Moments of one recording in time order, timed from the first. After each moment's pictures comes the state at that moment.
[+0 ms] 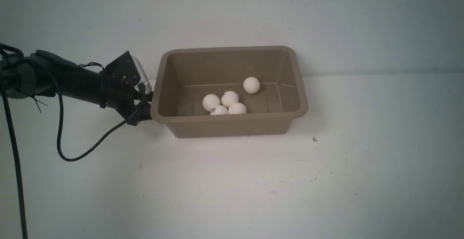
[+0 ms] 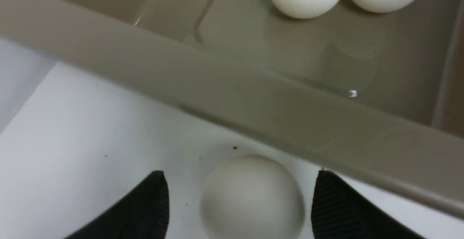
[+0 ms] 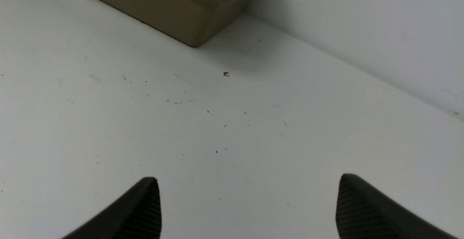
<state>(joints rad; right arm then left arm) 0.11 -0.01 0.01 0.45 0.51 -0.80 0.13 2.32 -1.68 -1.05 0.89 1.87</state>
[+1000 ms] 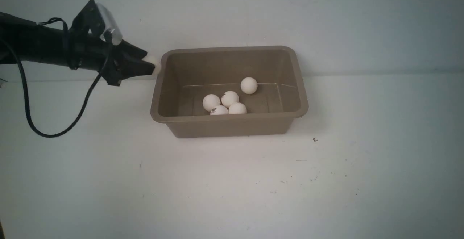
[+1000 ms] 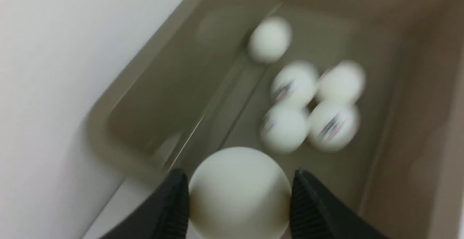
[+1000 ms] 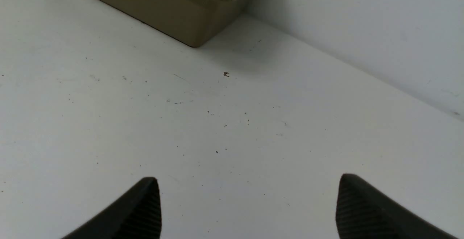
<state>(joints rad) 0.11 -0.01 0.01 0.45 0.51 -0.80 0.16 2.13 -1.68 -1.21 1.09 1.84</state>
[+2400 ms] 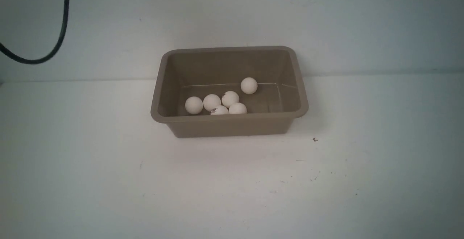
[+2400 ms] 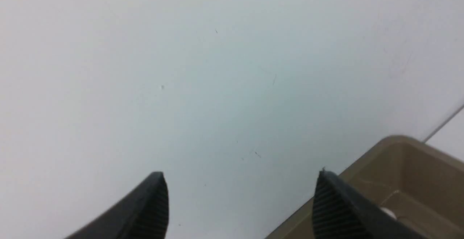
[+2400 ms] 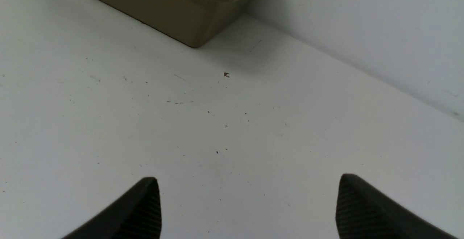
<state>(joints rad) 0.11 -0.01 0.01 0.45 0.51 -0.80 0.14 1.65 -1.68 -1.08 0.71 1.32</state>
